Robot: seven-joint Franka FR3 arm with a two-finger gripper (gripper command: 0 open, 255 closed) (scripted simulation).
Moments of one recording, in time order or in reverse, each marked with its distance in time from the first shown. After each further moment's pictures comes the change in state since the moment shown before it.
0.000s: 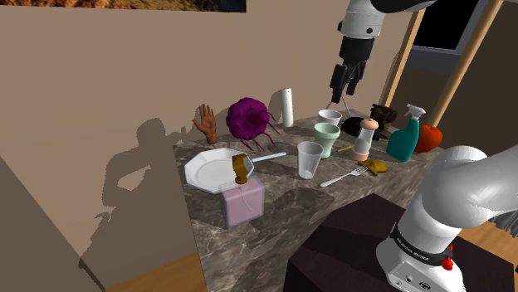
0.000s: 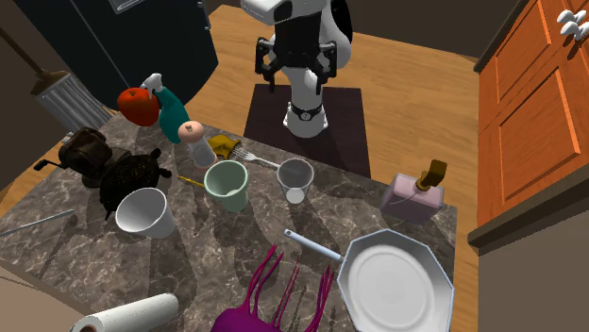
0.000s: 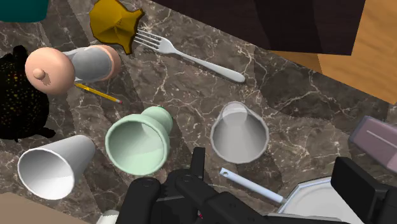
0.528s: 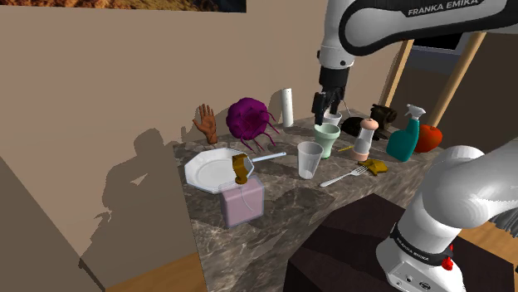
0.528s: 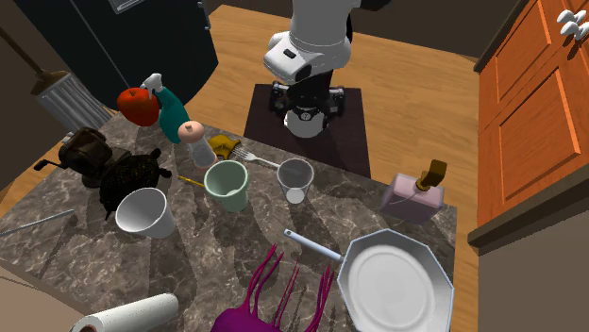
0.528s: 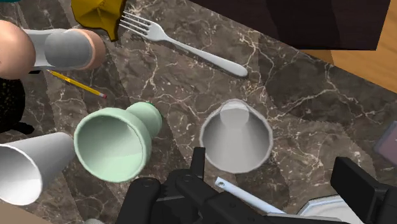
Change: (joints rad) arm 0.014 0.088 0.059 -0.123 -0.014 0.183 0.052
